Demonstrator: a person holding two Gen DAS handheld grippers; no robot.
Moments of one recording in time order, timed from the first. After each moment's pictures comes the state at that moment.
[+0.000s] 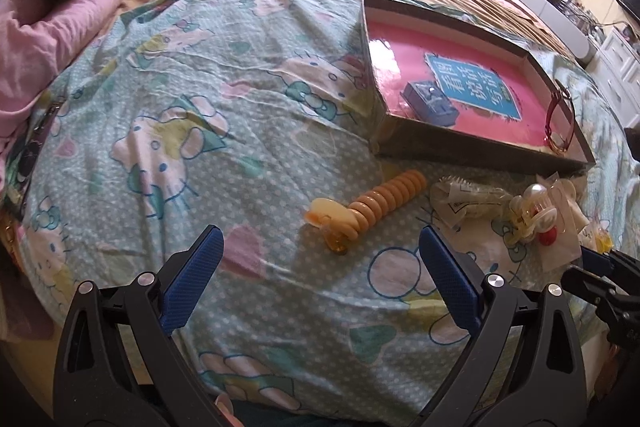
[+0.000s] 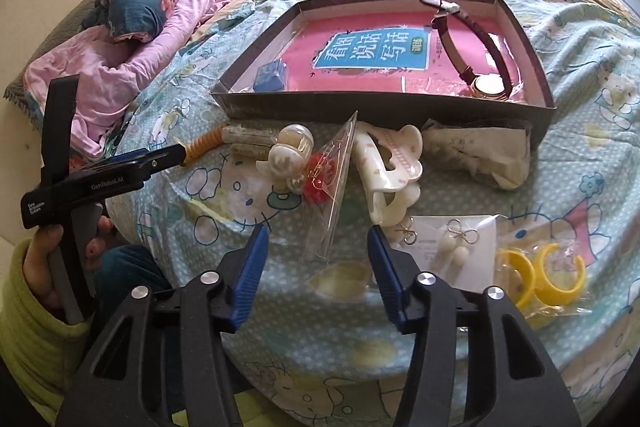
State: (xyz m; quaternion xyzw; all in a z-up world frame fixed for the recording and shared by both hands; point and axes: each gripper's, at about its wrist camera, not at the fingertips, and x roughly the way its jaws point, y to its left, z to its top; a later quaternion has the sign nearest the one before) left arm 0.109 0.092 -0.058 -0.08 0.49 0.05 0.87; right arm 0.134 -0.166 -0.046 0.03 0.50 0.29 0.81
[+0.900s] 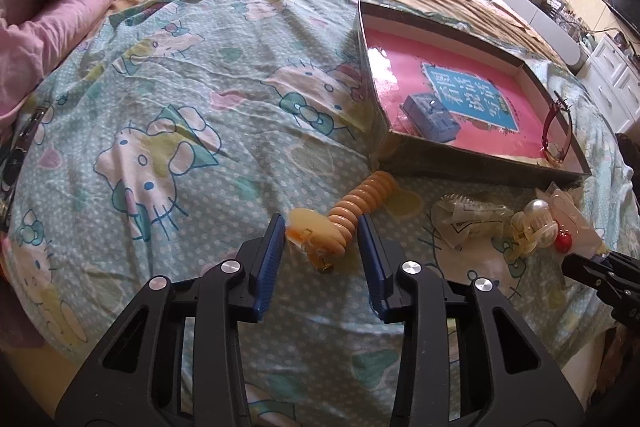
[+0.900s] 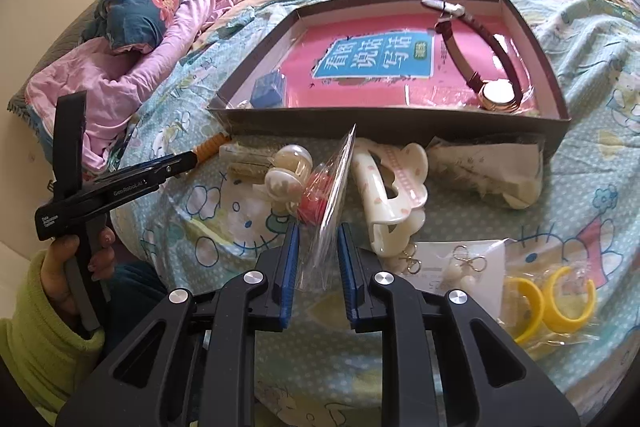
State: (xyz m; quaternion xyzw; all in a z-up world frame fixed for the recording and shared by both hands) left arm 0.118 0.100 -0.060 -0.09 0.47 0.03 0.88; right arm 0.144 -0.171 -0.040 0.04 0.49 0.30 0.82
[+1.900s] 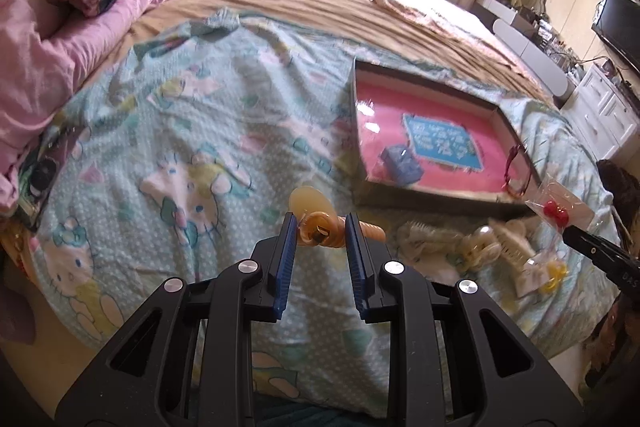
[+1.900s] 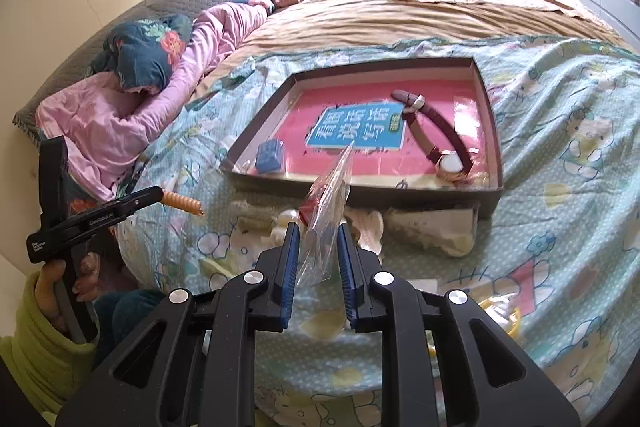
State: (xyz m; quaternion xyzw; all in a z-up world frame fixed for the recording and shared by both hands) left arm 0.089 0.108 0.001 -0.11 0.42 0.03 0.90; right arm 0.149 -0.202 0.015 0.06 0.42 0.29 0.86
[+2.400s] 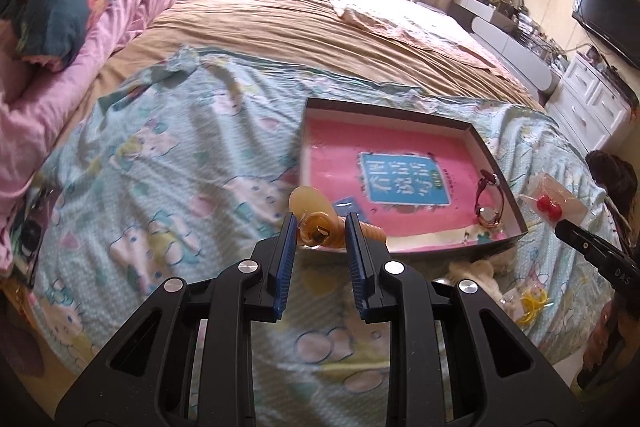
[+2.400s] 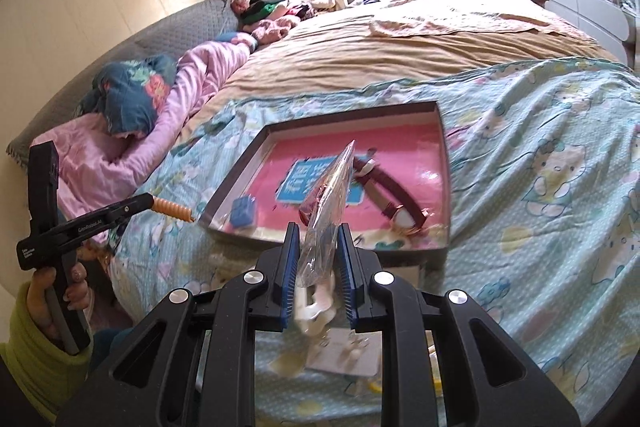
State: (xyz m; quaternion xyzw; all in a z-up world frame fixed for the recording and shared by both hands) left arm 0.136 0.062 0.031 -0.08 0.41 0.00 0.91; right arm 0.177 -0.239 0.033 0.09 0.38 0.26 0.88
